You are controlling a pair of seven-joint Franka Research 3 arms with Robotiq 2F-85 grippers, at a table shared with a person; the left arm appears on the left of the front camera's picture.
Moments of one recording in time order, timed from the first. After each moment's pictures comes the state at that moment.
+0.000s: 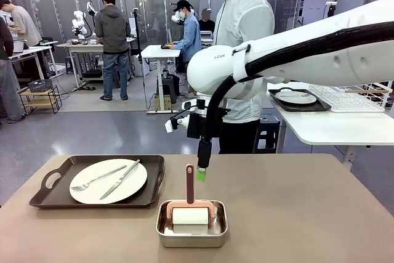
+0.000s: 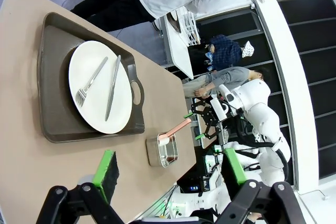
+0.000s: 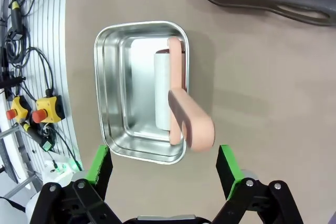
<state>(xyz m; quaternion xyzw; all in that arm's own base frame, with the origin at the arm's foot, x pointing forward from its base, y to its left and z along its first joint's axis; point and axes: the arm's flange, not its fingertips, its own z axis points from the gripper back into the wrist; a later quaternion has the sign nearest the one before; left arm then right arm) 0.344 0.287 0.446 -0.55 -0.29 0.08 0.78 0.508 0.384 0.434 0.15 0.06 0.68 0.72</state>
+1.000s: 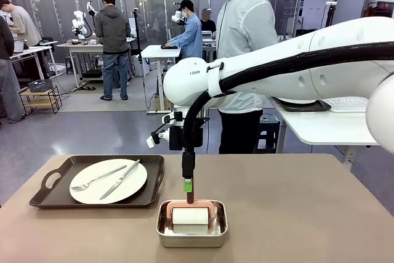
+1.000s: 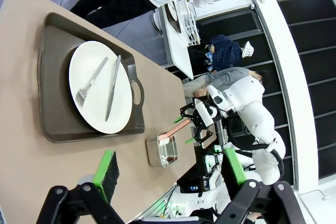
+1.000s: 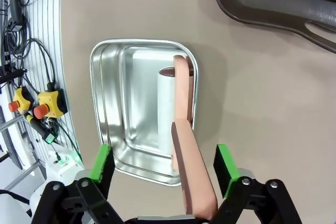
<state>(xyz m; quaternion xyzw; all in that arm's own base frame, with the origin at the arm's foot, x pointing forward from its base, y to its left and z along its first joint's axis) 0.344 0.287 0.446 -0.55 -0.29 0.08 0.78 0.506 0.430 0.402 0.13 0.12 0.69 0.70</state>
